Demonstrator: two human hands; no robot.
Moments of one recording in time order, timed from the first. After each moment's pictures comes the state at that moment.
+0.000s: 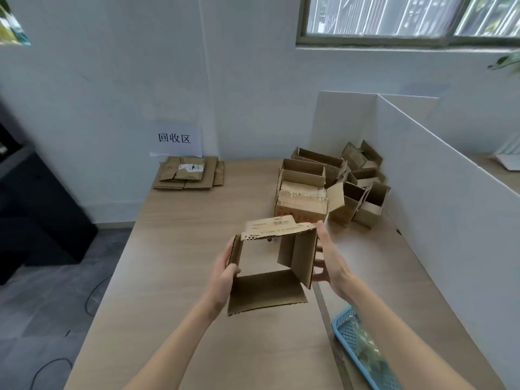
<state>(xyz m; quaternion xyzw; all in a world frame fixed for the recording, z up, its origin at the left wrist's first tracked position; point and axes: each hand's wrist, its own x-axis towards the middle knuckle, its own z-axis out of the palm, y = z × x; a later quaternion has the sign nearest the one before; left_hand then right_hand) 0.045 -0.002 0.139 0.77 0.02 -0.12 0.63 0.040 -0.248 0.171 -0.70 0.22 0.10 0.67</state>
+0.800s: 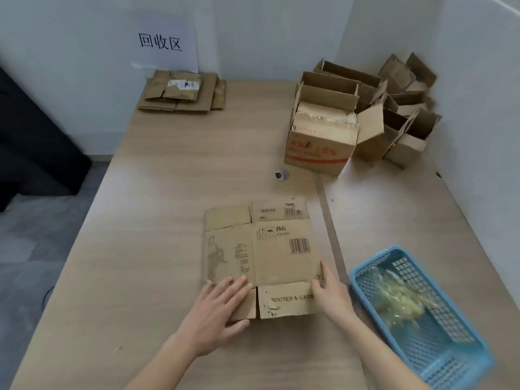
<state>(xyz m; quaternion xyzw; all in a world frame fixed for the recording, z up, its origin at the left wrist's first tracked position) -0.035 0.047 -0.096 0.93 -0.29 -0.22 0.07 -0.031 -0.252 -0.083 -0.88 0.23 0.18 0.38</state>
